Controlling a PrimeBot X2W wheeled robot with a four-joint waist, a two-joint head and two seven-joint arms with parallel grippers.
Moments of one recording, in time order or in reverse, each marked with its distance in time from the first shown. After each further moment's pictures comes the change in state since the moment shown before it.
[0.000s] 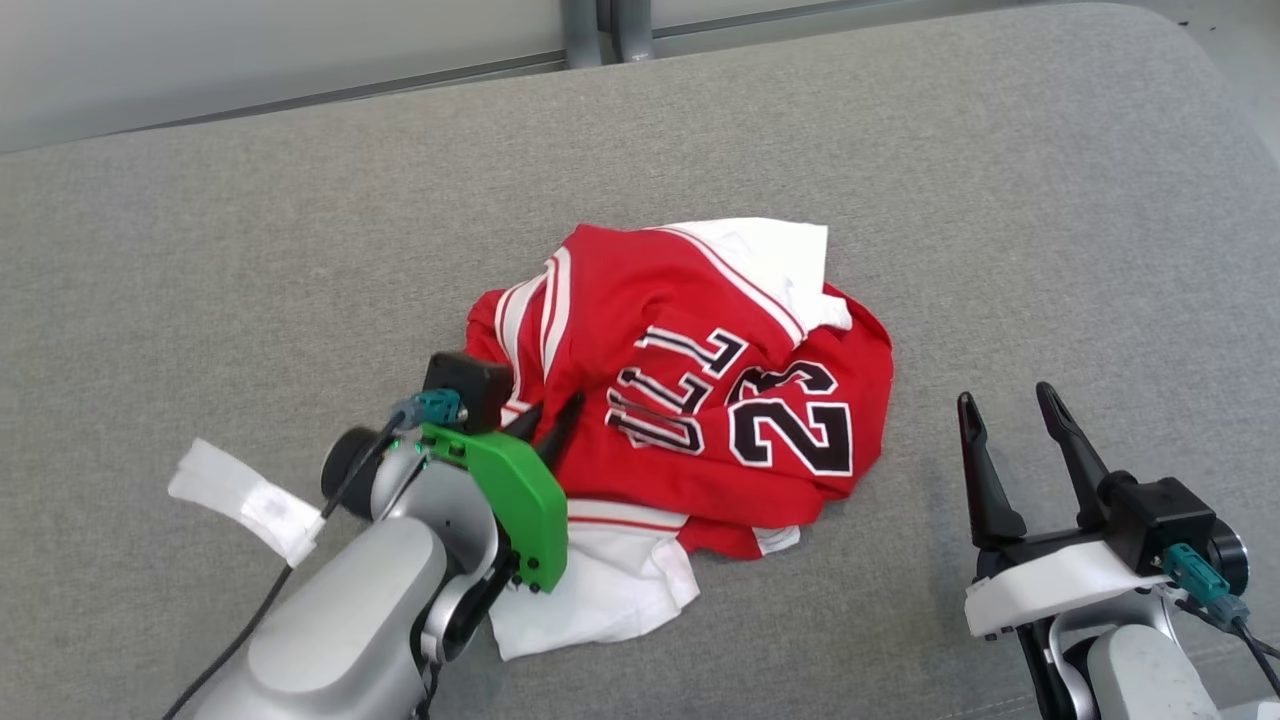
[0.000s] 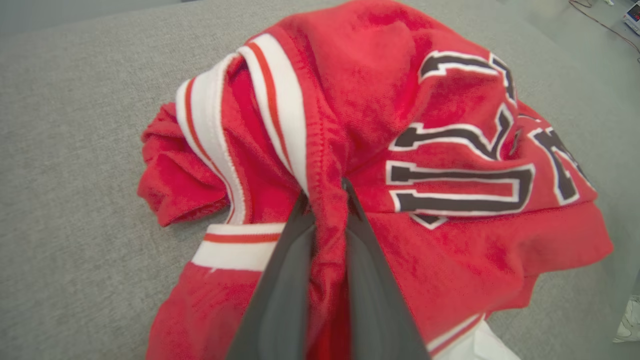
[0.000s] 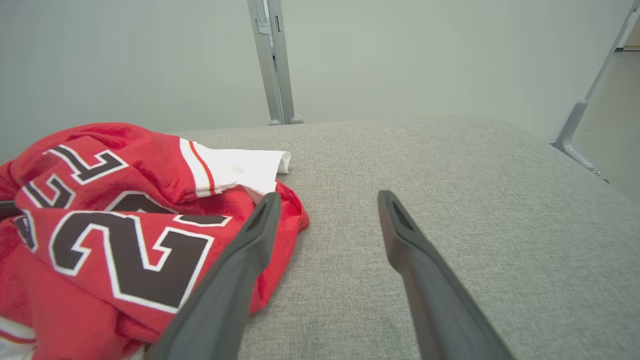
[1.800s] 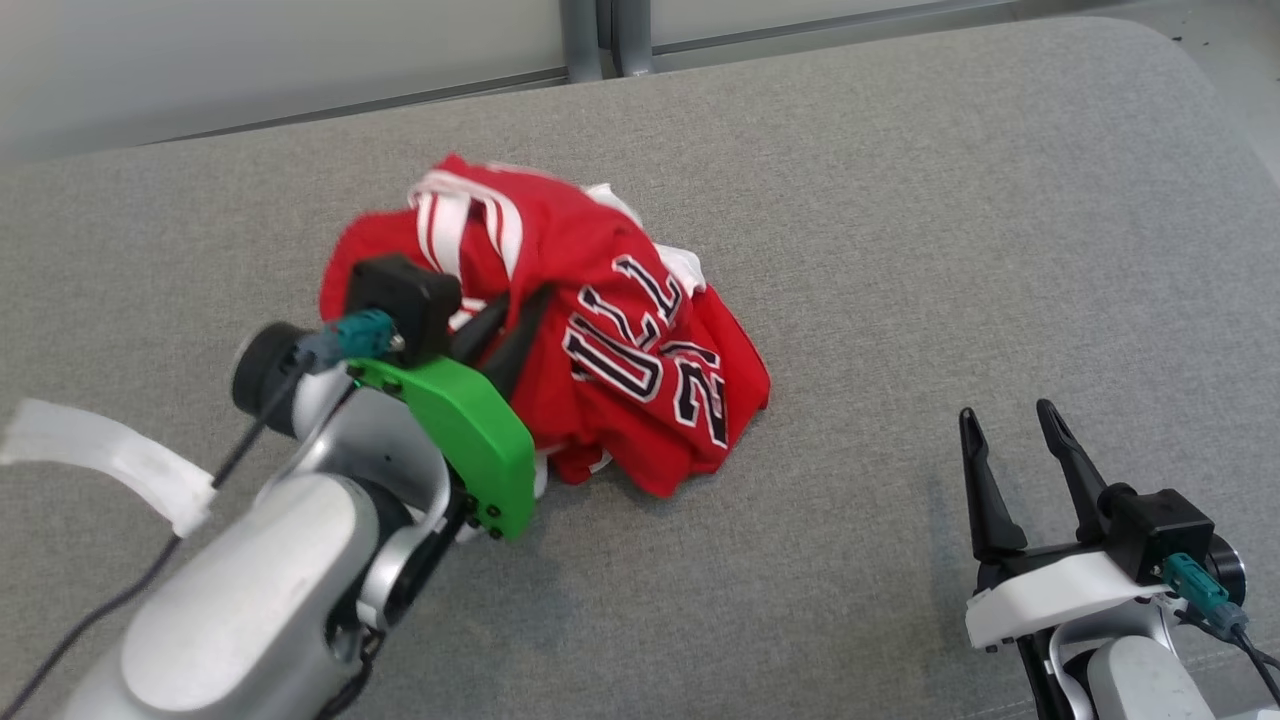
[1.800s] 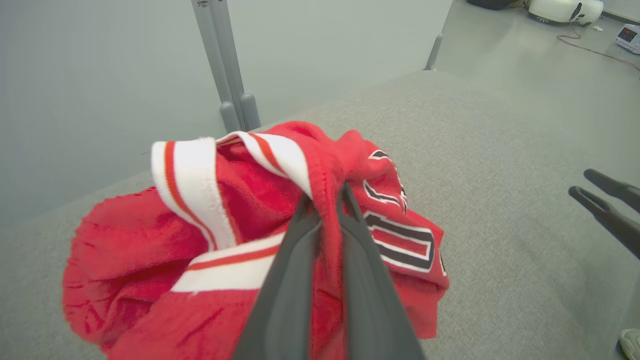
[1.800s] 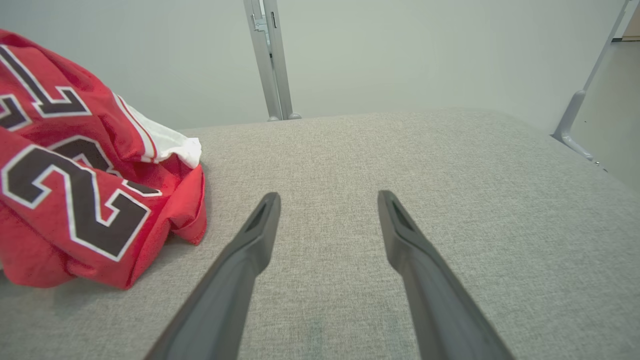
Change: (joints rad) left arm -0.062 0.204 0.061 -0.452 0.030 0.151 0.166; right arm 0.020 0.001 -0.005 0.018 0.016 0.000 0.000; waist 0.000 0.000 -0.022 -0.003
